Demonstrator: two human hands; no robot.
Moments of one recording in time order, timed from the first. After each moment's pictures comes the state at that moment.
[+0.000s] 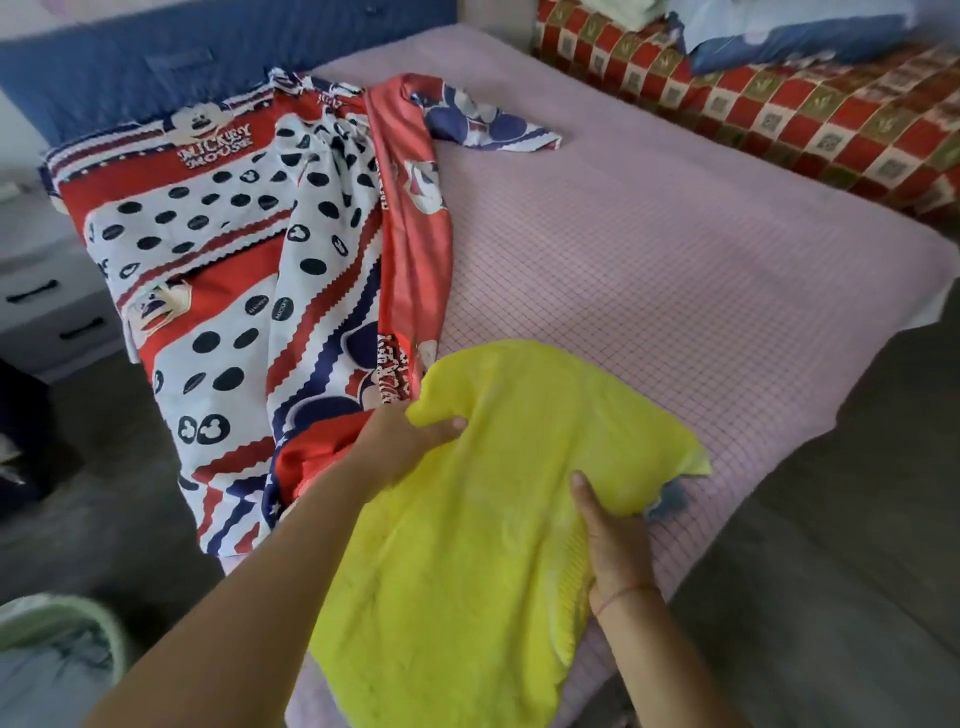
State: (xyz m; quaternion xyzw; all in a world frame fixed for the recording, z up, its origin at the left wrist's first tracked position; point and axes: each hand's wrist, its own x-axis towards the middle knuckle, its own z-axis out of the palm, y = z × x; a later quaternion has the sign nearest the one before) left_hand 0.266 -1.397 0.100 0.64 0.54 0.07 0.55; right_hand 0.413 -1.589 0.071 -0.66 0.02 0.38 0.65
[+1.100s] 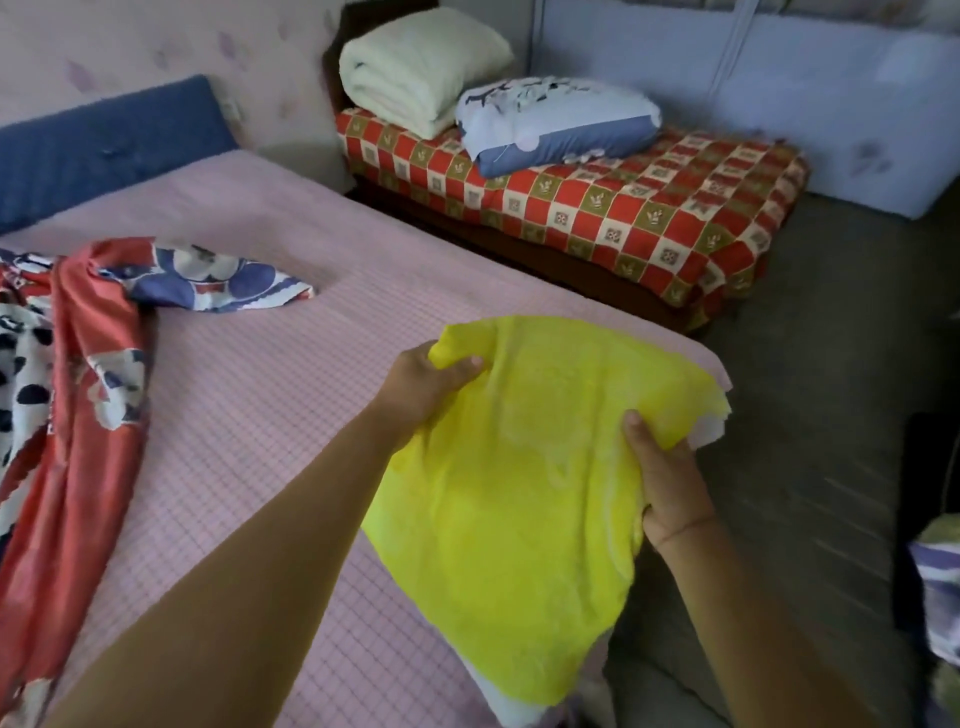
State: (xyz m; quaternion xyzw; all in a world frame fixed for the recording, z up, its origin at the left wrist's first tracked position) left_hand 0.920 -1.329 0.201 0.66 0.36 0.18 0.64; right_hand 1.036 -1.548 0.167 -0.62 -0.05 0.28 0.73
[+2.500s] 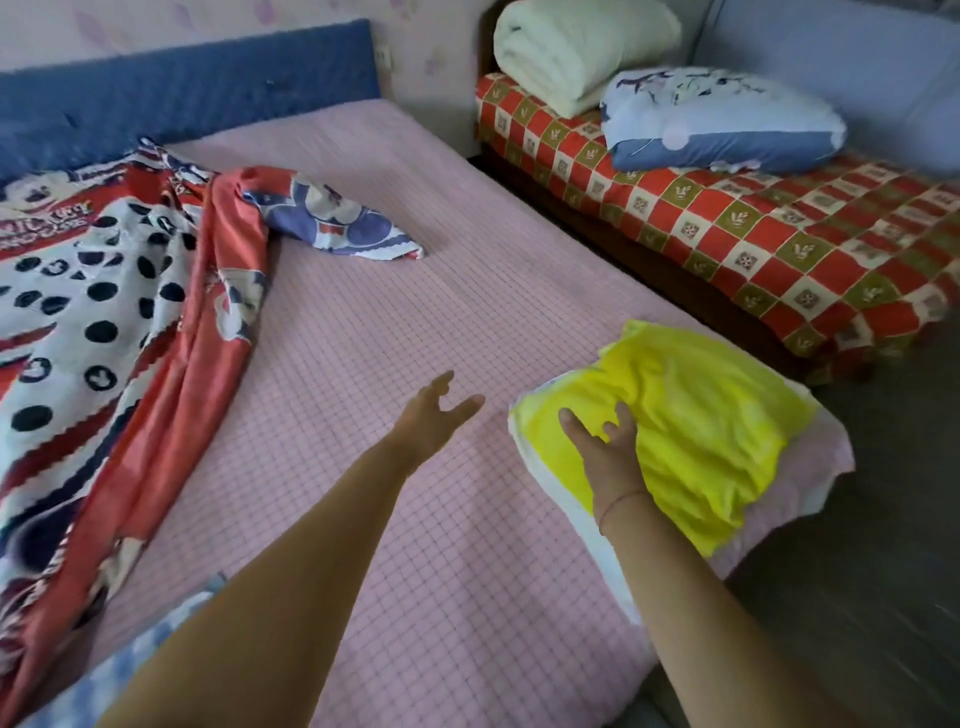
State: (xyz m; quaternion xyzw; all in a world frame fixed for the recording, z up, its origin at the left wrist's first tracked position) left_hand 0.847 -1.279 0.125 0.68 0.51 0.12 0.51; right_hand 1.004 -1.408 0.132 -0.71 -0.11 0.38 0.58
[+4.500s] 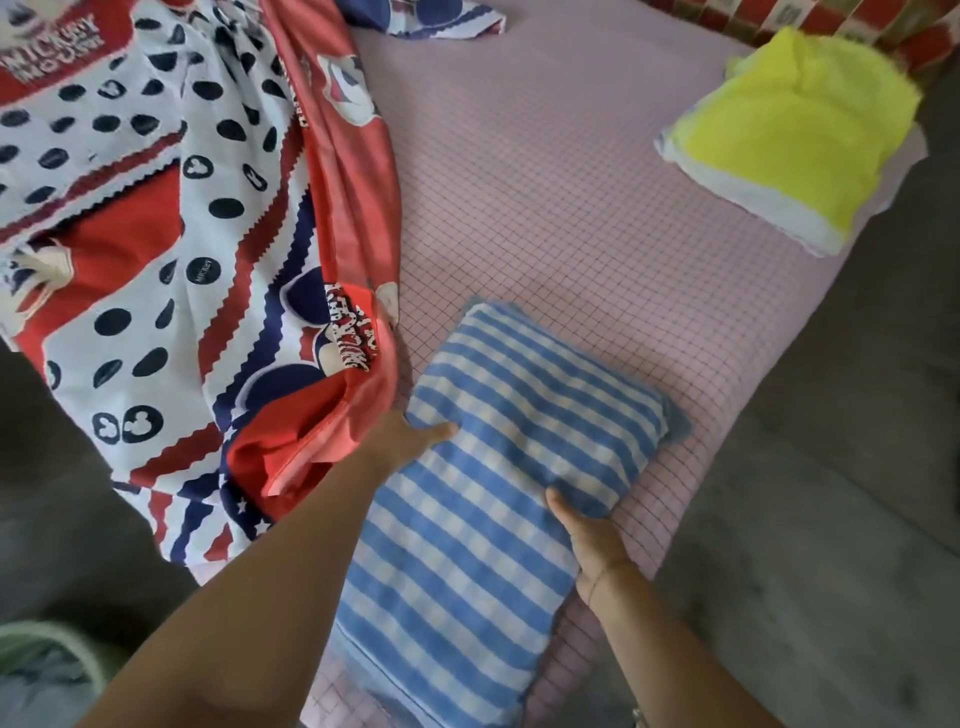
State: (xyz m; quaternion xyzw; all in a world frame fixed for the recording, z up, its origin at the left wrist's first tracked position) left_hand 0.271 -1.375 -0.007 0.65 0.56 -0.10 0.50; right_hand 0.380 -1.597 -0.021 -0.73 0.11 0.52 0.43
